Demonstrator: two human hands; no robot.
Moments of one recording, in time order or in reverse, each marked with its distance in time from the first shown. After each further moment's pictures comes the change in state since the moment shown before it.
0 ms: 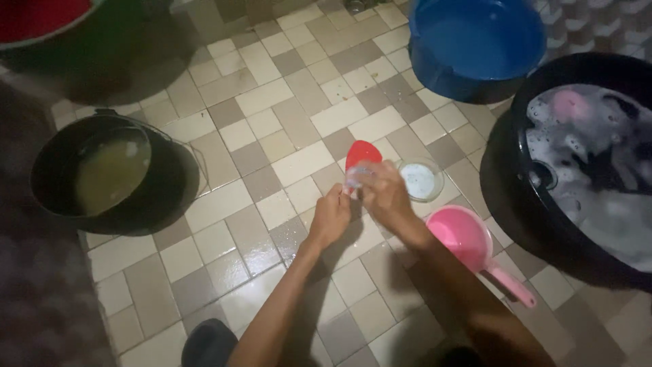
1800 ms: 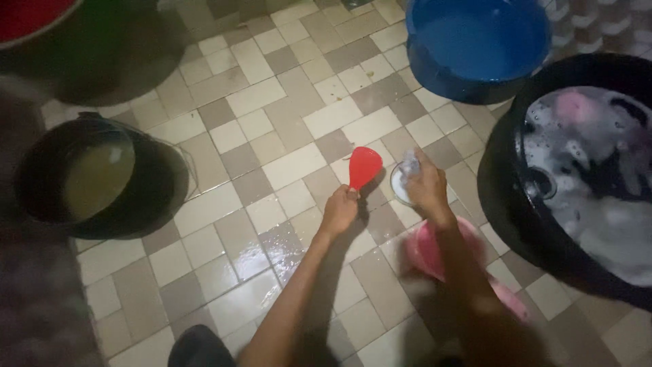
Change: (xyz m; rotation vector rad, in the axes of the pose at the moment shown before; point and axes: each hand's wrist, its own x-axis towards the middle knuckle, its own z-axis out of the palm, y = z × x) left_hand 0.039 -0.051 0.073 0.013 -0.080 -0.292; right_hand -0.031 0.135 -0.019 -0.097 -0.068 0.691
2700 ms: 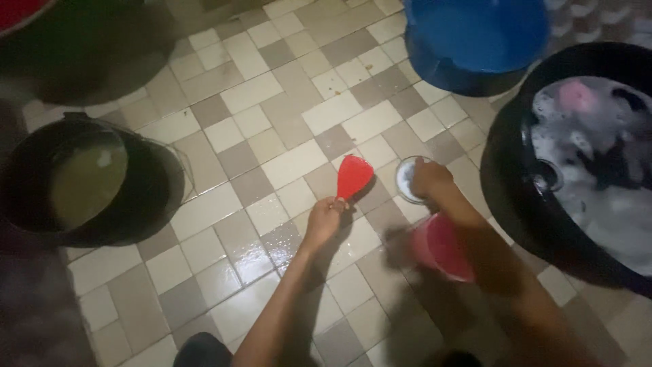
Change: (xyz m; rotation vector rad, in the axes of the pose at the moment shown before) left_hand -0.030 -0.020 -0.038 -0.369 -0.061 -0.084; right_hand 0.054 0.078 0.044 -0.704 -0.538 -0.054
